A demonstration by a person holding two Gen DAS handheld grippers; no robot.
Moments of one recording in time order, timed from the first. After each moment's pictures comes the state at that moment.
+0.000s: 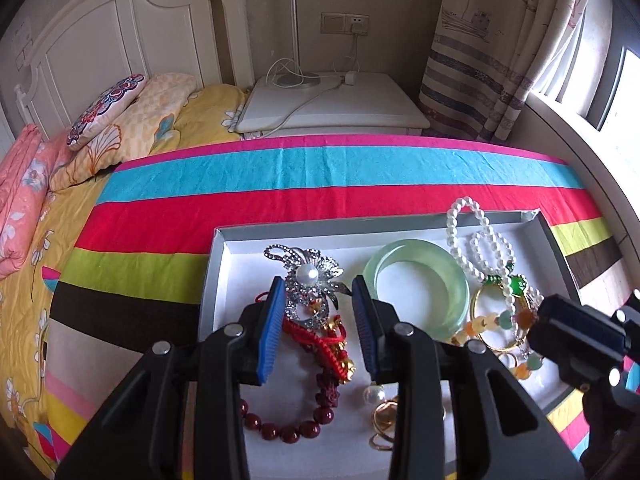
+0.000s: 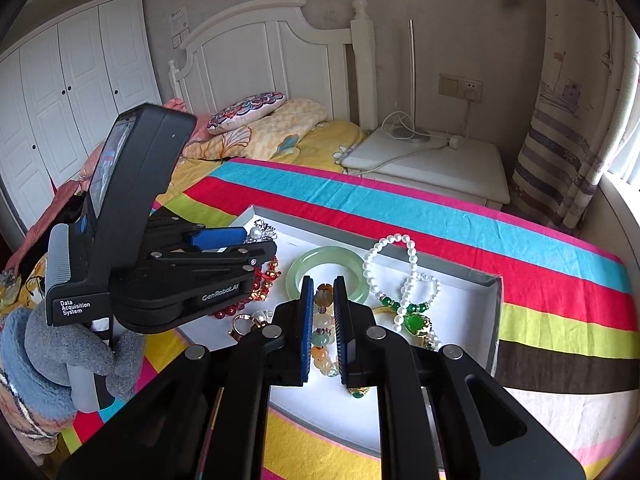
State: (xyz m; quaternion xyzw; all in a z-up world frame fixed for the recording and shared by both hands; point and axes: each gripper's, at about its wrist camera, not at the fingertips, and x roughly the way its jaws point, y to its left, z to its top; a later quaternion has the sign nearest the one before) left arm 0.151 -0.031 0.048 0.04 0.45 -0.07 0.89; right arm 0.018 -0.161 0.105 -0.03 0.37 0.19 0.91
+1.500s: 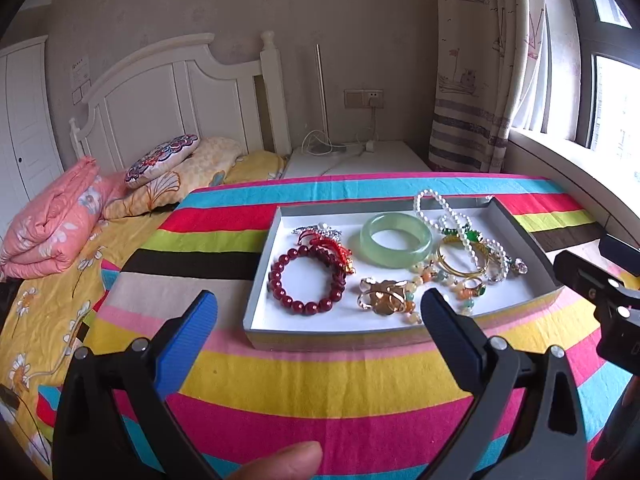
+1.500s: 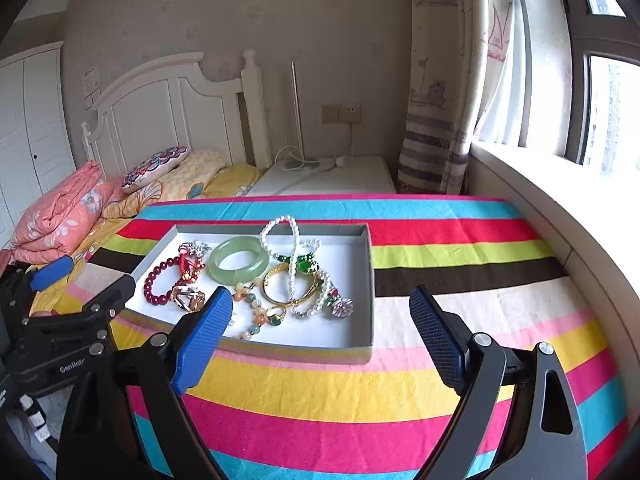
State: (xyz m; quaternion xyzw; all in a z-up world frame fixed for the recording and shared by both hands) left arm -0.016 -0.015 0.070 0.06 0.30 -0.01 0.95; right arm -0.092 -0.208 0.103 0.03 0.29 -0.01 0.96
